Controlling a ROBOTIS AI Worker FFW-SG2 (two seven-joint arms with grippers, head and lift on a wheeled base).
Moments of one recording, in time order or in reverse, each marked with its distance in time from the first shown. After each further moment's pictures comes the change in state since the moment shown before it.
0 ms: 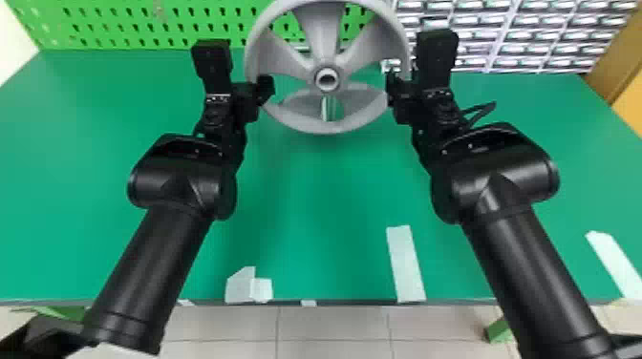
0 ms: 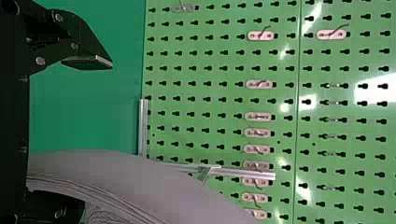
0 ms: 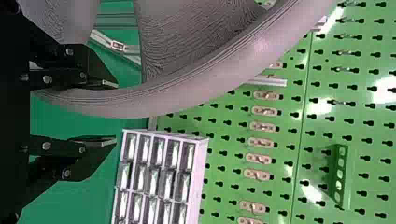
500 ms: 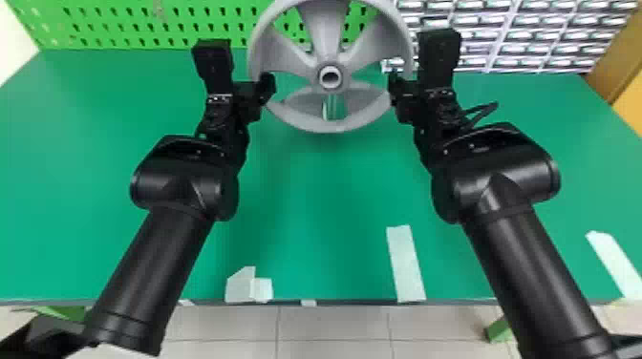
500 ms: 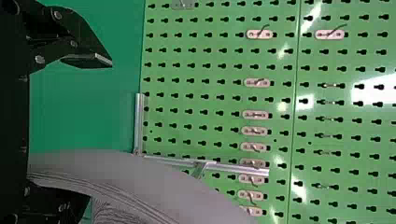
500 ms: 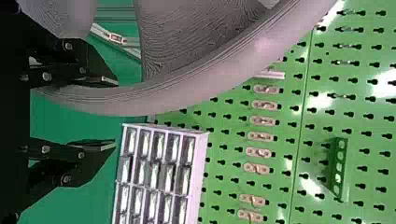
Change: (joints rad) left arm 0.001 -0.001 -0.018 0.000 0.026 -0.017 0.000; right arm 0.000 0.003 0.000 0.002 -0.001 -0.002 -0.015
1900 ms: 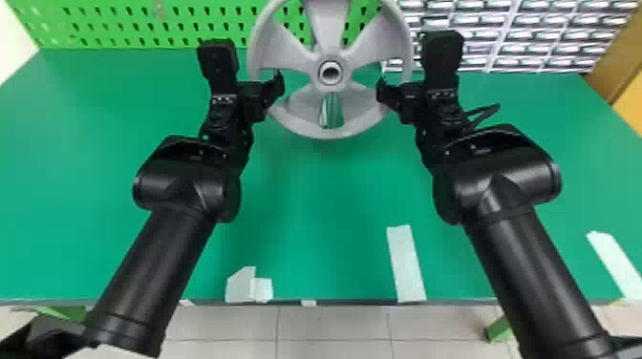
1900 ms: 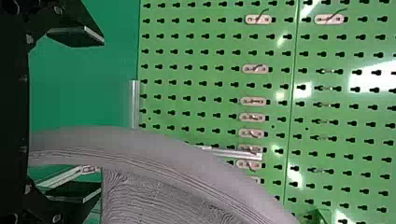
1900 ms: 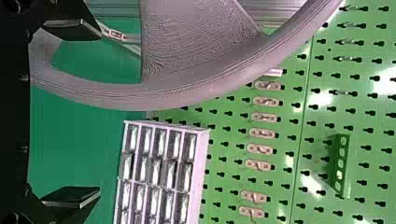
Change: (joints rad) left arm 0.001 0.000 -0.019 0.000 0.003 -0.019 -0.049; right arm 0.003 0.002 -0.001 0.003 0.001 -0.011 0.000
